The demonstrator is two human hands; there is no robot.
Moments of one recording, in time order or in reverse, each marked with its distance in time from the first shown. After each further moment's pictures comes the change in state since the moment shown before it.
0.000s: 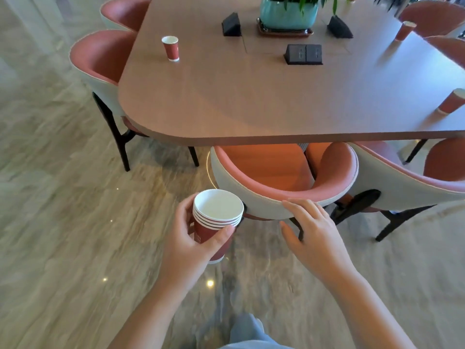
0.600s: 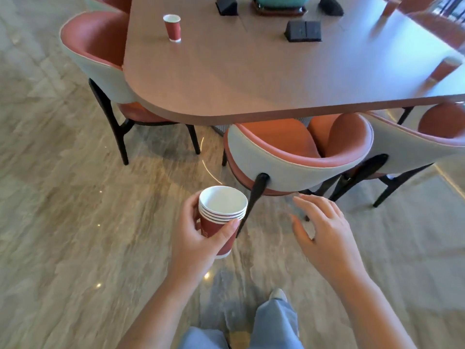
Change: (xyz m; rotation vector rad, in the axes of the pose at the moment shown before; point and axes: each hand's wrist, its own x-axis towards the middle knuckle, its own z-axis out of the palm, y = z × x) left_hand -0.019 -0.050 -0.137 -0.022 -0.113 -0.015; right_hand -0.069 -0.132 0.074 -0.103 0.118 0.154
